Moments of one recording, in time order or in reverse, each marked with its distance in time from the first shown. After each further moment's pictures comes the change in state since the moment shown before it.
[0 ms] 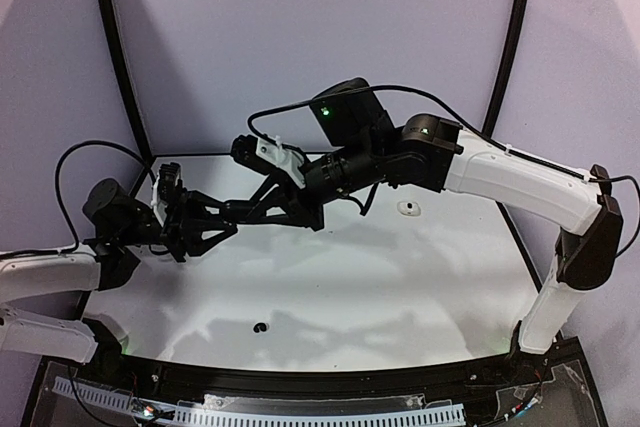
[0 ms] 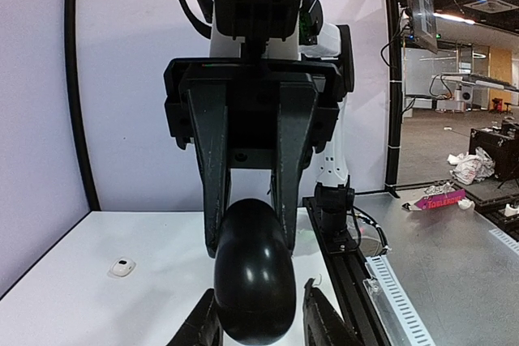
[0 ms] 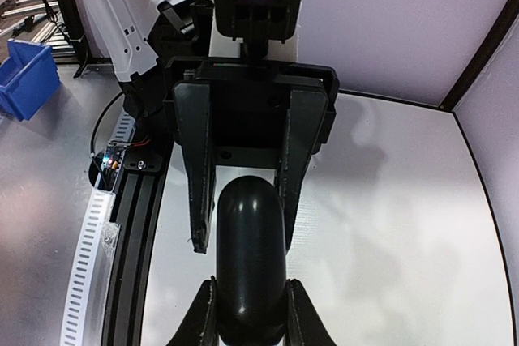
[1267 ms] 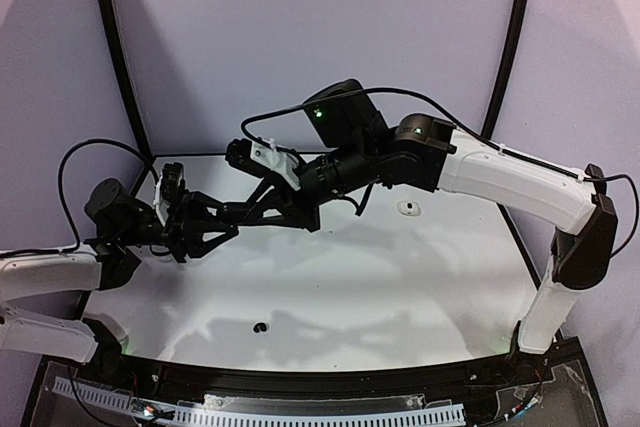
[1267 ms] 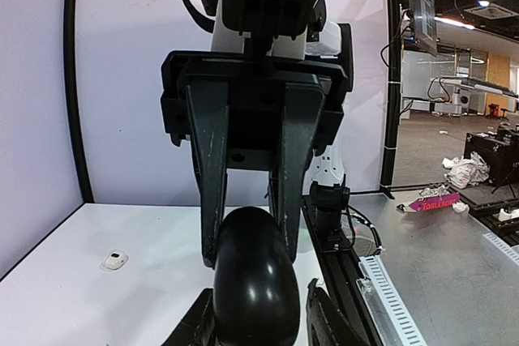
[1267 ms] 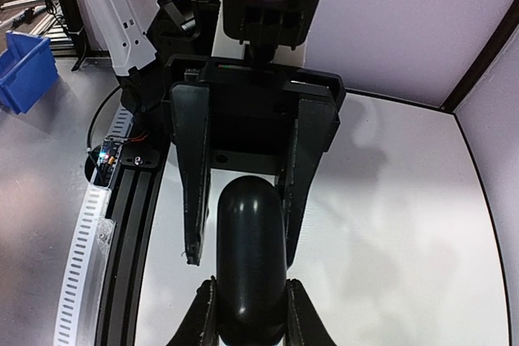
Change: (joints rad) left arm 0.000 0.008 0.002 -0.010 0.006 -0.024; right arm 0.011 0.027 0.029 -0.016 0.006 -0.026
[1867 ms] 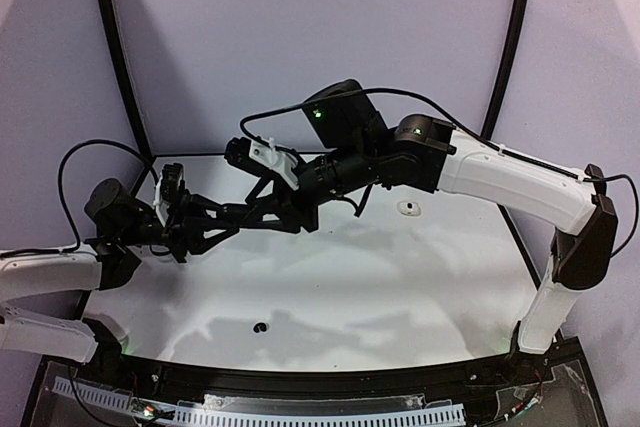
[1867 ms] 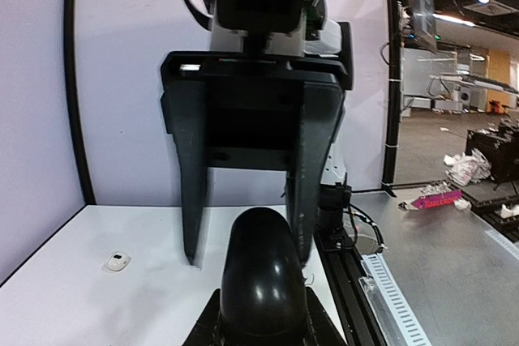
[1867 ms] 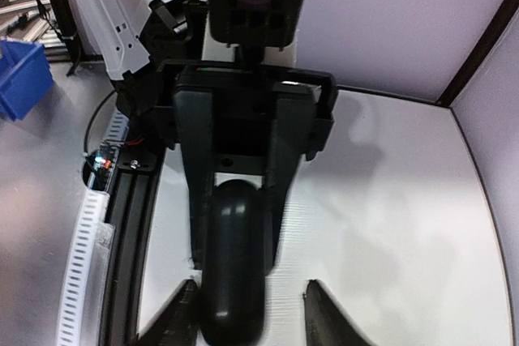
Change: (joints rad) left arm 0.001 0.003 0.000 0.004 0.000 0.012; right arm 0.003 0.001 0.001 0.004 0.024 0.024
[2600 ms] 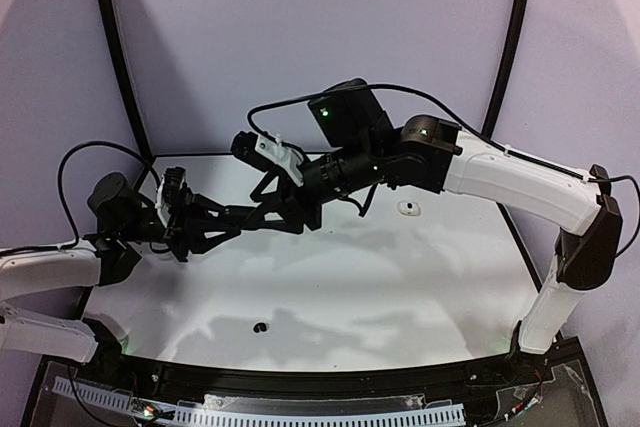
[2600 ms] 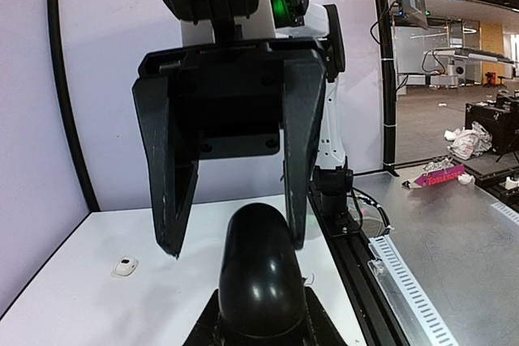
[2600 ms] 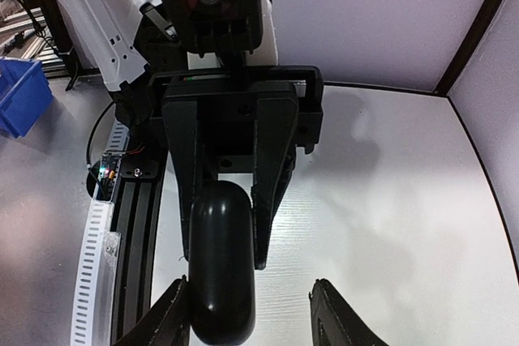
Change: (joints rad) left arm 0.002 0.002 0.034 -0.092 0.060 0.135; right arm -0.014 -0.027 -0.033 0.026 0.015 0.071
